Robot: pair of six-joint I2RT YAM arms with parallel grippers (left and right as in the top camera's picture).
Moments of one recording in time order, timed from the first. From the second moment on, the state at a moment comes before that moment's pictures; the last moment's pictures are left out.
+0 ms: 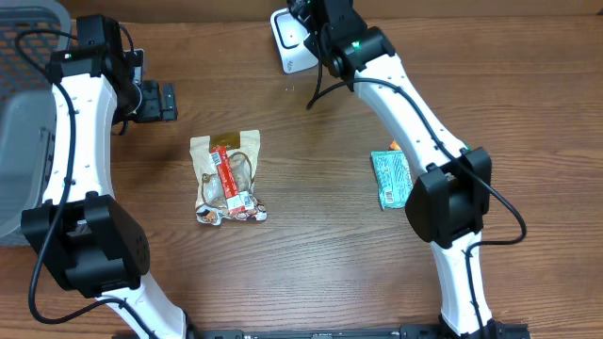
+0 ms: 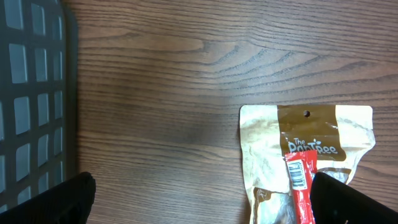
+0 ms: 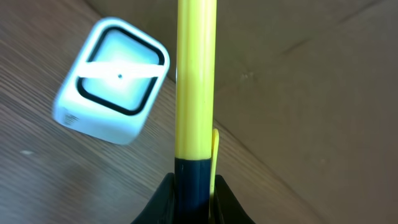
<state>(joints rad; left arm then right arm) 0.17 1.94 1.82 -1.16 0.00 0.03 0.45 2.32 2.25 -0.64 0.35 -0.51</state>
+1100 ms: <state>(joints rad) 0.17 1.94 1.82 -1.16 0.00 0.03 0.53 2.61 2.24 -0.31 0.72 -0.80</state>
